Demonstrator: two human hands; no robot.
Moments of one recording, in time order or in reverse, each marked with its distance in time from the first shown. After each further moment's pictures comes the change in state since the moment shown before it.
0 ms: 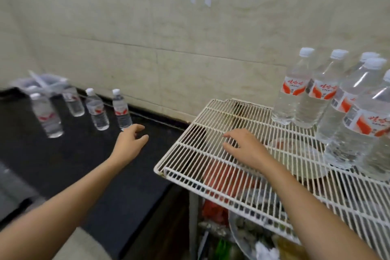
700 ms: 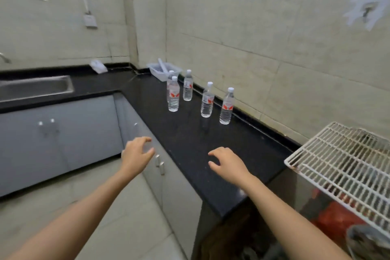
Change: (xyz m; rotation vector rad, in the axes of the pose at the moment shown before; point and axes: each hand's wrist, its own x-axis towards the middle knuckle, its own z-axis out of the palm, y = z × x) left_hand -0.162 -0.208 -0.213 0.188 0.343 -0.302; right_hand -0.007 -0.282 0.172 -0.047 -0.238 -0.455
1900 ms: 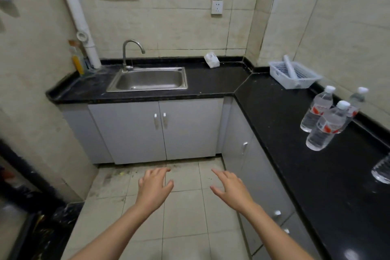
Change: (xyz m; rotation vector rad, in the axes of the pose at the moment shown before) left_hand 0.161 -0.314 -0.129 0.322 -0.013 -0.467; right_hand 0.346 -0.278 0.218 0.079 -0.338 -0.368
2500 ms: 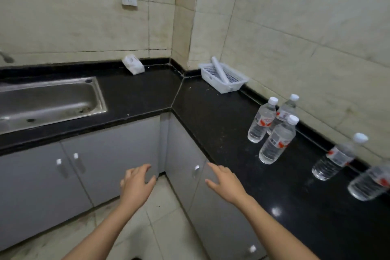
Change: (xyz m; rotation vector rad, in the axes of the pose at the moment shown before) left_hand 0.274 0.084 0.059 -0.219 -0.124 0.242; right_hand 0.152 0.110 -0.082 -0.021 0.149 0.439
